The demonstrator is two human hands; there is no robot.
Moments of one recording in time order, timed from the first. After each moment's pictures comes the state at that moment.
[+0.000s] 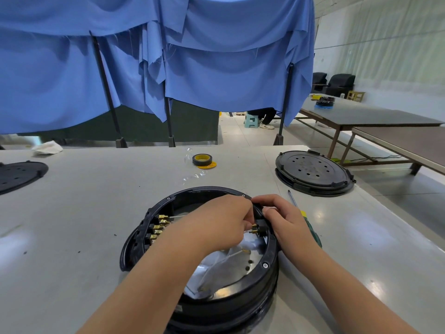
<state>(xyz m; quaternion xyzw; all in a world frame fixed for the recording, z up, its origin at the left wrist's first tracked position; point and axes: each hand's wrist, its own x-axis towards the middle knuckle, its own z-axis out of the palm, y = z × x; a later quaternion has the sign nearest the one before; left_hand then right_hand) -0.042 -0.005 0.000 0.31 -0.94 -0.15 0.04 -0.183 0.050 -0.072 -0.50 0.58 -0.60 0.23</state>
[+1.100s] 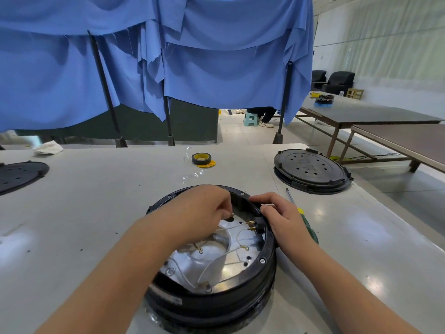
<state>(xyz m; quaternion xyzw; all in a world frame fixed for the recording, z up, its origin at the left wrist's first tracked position) -0.011 -0.021 0.008 0.33 -0.93 -0.16 0.09 -0.181 0.050 -0.070 -0.47 0.60 -0.60 0.24</state>
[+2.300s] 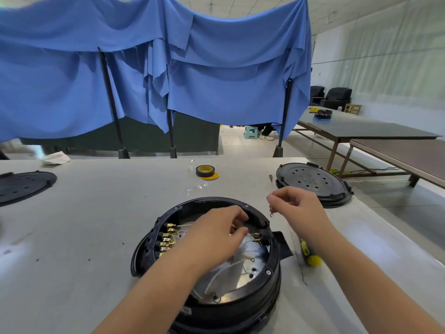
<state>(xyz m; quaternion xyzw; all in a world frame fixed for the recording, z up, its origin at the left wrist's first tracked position) -0.018 -0.007 -0.024 0.33 -0.89 -0.23 0.21 -0.196 0.056 -0.017 -0.48 0.68 -0.54 0.16</state>
